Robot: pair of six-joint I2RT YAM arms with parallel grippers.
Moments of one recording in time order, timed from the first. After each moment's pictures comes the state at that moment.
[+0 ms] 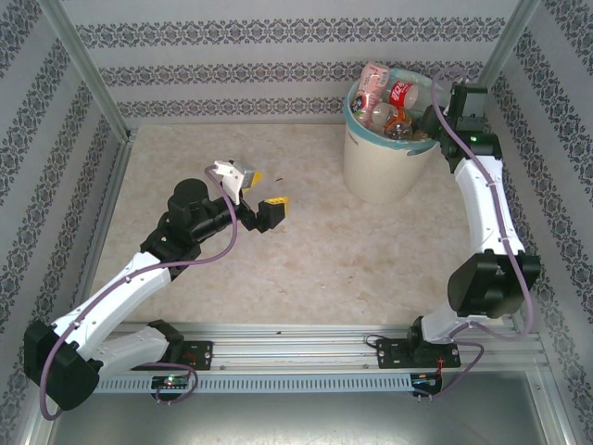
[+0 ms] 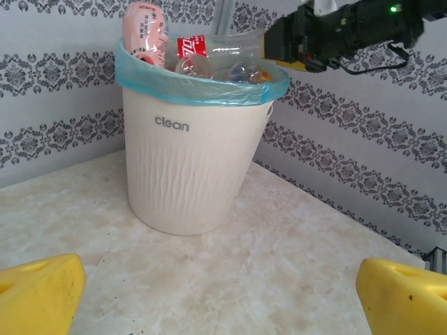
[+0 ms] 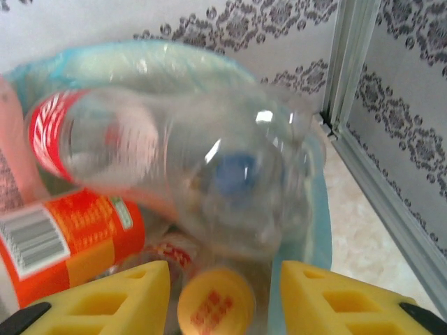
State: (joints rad) left arm -0.53 1.06 0.87 0.08 0.34 -0.16; right arm -0.08 1.57 1.63 -0.60 0.07 0.29
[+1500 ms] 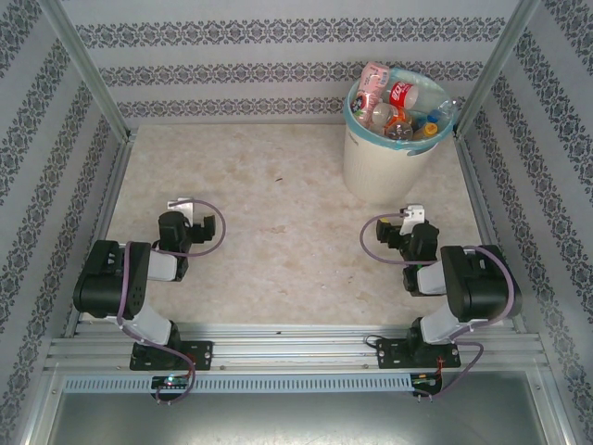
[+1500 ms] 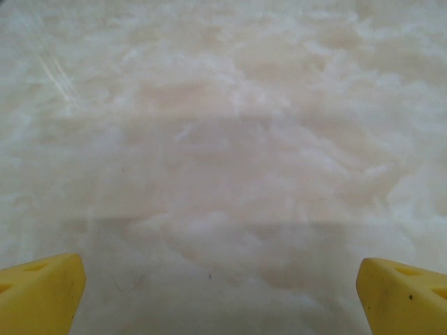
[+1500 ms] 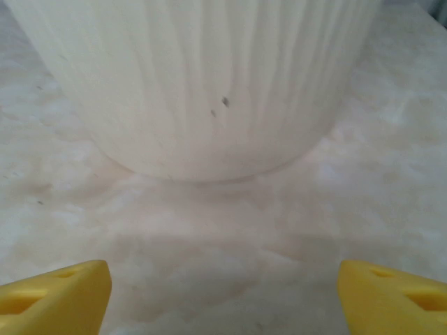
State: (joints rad) left arm 0.01 1.59 0.37 0.75 -0.08 0.00; right arm -0.02 1.55 0.20 0.98 -0.03 0.04
